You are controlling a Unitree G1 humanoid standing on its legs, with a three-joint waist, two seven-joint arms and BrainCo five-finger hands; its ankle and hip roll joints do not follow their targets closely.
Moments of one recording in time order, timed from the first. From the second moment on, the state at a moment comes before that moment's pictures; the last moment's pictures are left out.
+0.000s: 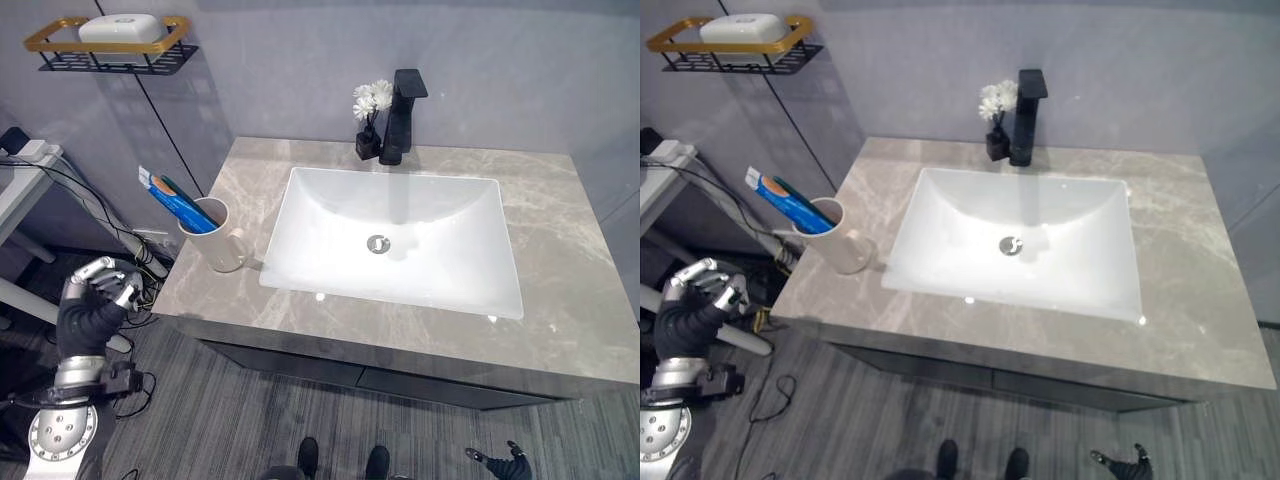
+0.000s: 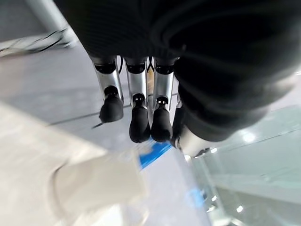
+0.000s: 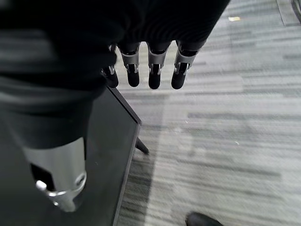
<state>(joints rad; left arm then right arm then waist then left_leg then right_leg) 0.42 0.59 0.22 -0.36 -0.50 -0.25 0.11 0.15 -0.31 -0.02 1.03 0.09 -0.11 -0.30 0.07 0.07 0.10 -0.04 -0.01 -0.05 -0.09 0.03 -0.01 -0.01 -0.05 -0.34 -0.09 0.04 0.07</state>
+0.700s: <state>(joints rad) 0.43 0.65 0.08 -0.17 -0.51 -0.21 0.06 0.12 -0.31 0.03 1.03 0.10 -0.12 -0.30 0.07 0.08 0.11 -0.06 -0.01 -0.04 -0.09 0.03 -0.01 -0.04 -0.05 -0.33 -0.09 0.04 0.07</state>
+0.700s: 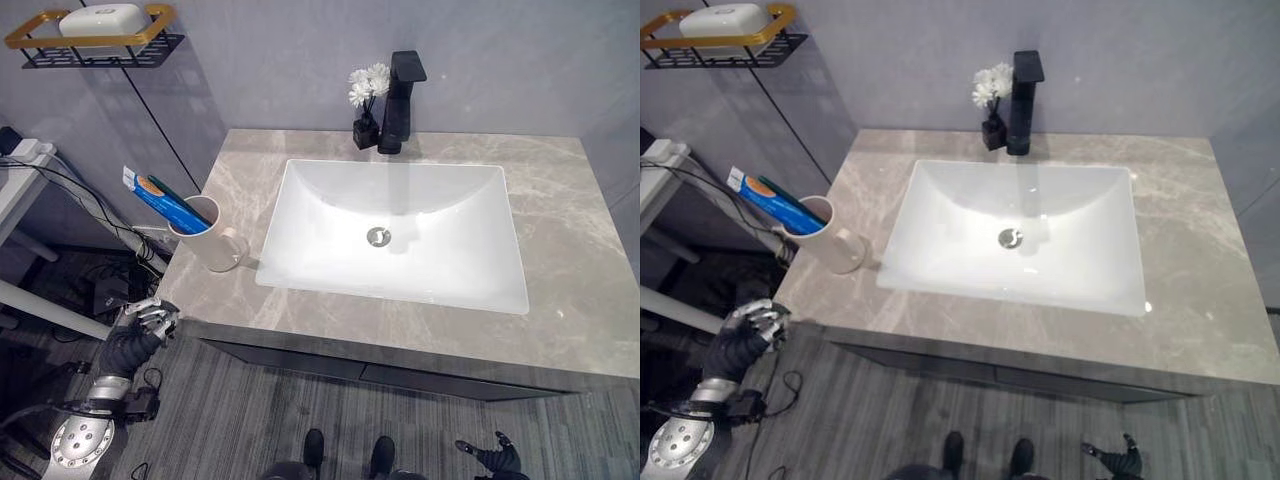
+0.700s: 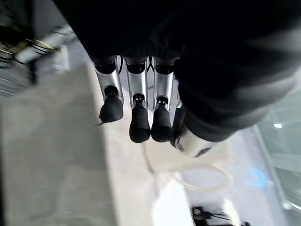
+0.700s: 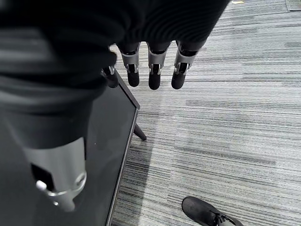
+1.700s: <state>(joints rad) 0.35 0.65 0.06 -0.17 -0.55 -0.19 0.06 0.11 -0.31 0.10 1.01 0.02 -0.11 -0.30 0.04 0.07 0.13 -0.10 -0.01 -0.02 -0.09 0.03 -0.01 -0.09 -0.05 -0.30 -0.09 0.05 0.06</state>
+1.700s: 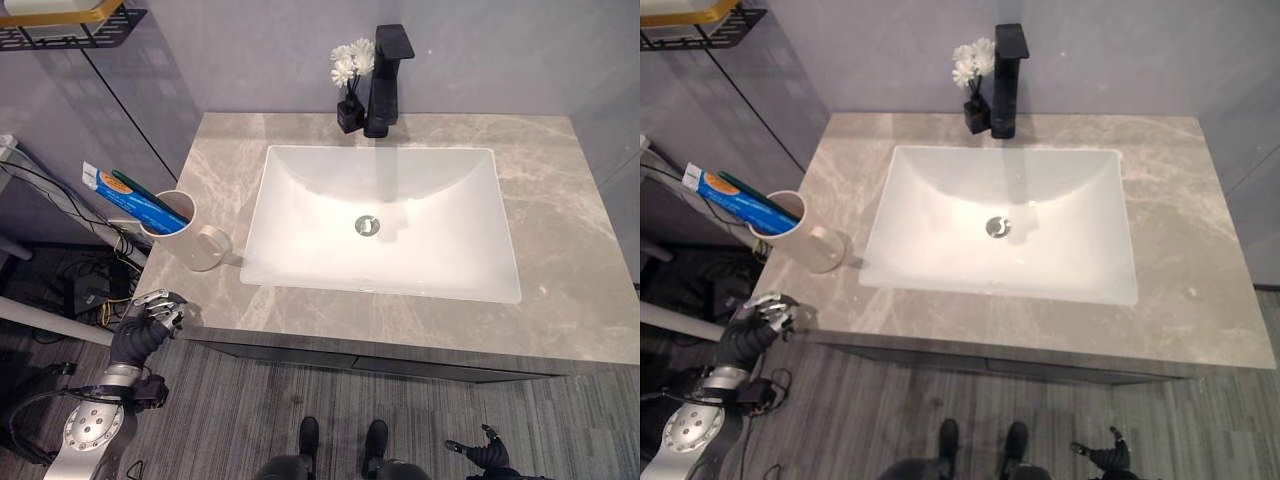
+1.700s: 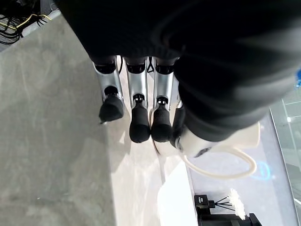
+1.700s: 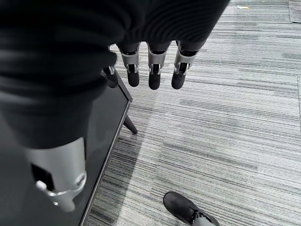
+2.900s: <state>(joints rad) 0.25 0.70 0.04 -0.18 -0.67 -0.13 0.06 0.11 -0.33 0.16 1.00 -0.01 -0.11 -0.28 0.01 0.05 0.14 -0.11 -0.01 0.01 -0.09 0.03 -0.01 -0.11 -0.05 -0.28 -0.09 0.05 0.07</state>
